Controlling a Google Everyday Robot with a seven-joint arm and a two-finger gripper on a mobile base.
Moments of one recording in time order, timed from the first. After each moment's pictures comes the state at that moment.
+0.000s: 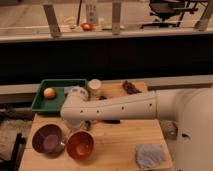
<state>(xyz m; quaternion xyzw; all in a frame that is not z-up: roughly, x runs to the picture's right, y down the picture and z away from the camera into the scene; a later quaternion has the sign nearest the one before) -0.161 0.191 0.721 -0.21 -0.24 -0.43 0.84</state>
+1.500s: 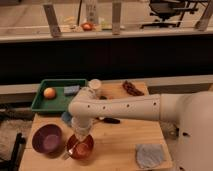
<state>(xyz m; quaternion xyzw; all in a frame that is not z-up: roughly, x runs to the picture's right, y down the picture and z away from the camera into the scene) -0.121 0.230 0.720 -0.32 -0.25 -0.39 0.83</state>
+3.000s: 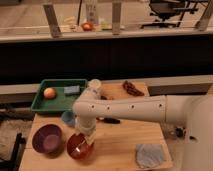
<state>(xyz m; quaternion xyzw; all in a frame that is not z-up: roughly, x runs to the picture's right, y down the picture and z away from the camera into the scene) -0.104 0.227 0.719 -0.31 -0.24 -0.38 0.83</state>
